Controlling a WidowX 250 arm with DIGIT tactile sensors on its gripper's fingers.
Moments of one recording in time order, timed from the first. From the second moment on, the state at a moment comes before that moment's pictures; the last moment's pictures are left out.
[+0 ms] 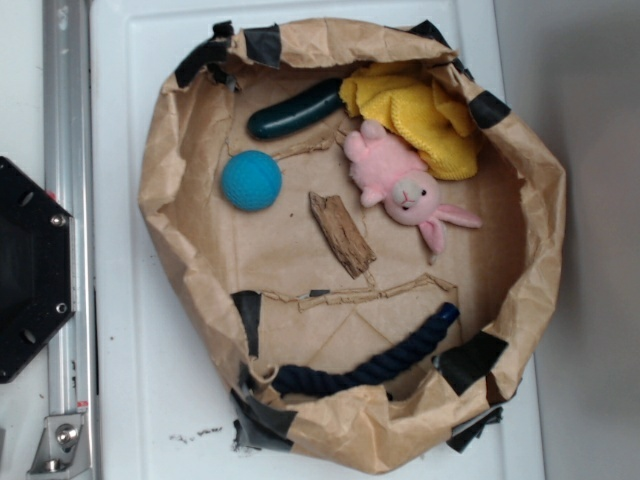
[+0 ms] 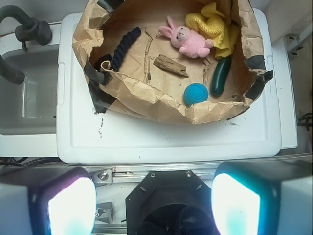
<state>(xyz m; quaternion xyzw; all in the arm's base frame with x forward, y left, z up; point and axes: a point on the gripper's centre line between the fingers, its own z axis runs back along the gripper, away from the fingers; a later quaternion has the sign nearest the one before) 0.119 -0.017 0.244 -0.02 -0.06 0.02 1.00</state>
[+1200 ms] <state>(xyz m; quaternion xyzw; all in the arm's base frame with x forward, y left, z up) 0.217 0.013 0.140 0.09 -0.01 -0.08 0.99</state>
